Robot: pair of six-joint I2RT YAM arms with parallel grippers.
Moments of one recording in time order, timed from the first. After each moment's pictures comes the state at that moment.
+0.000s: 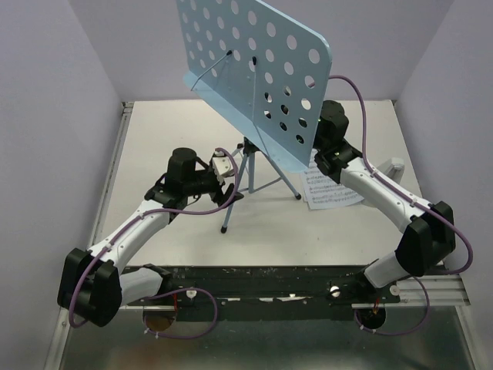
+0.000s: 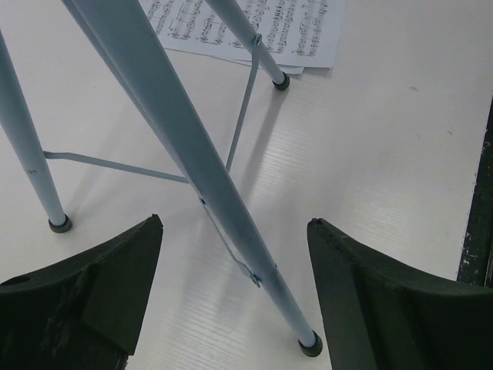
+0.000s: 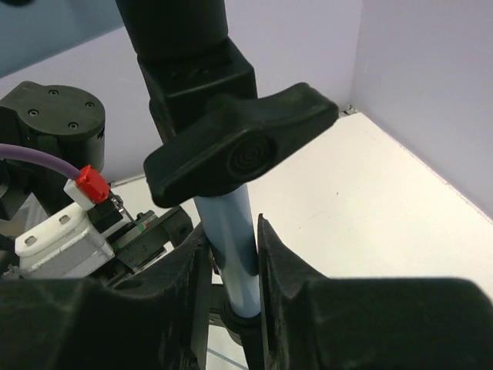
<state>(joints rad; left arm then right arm) -0.42 1.14 0.76 -0.06 0.70 0.36 0.56 1.51 1.28 0.34 -0.66 0.14</state>
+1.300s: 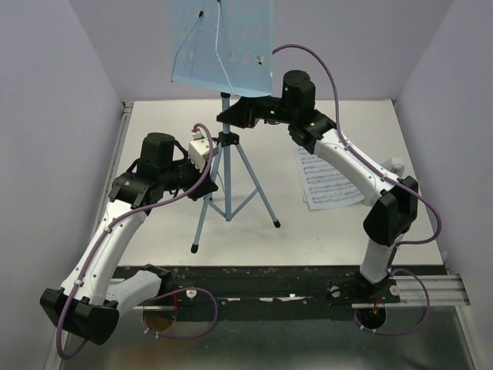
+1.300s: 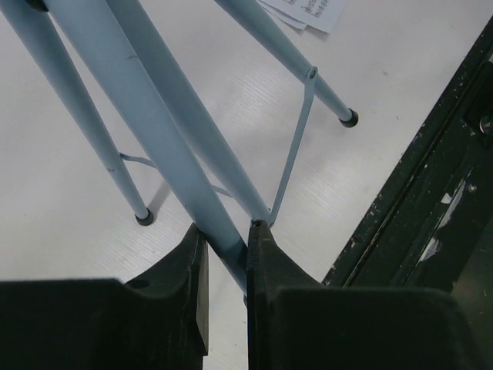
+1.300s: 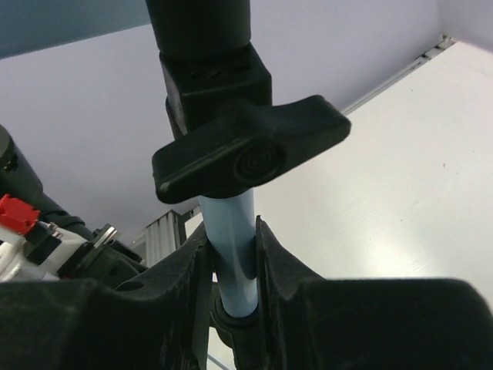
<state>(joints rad) -0.35 1.03 1.14 -0.77 0.59 0.25 0.63 1.84 1.82 0.00 -0.67 0.46</state>
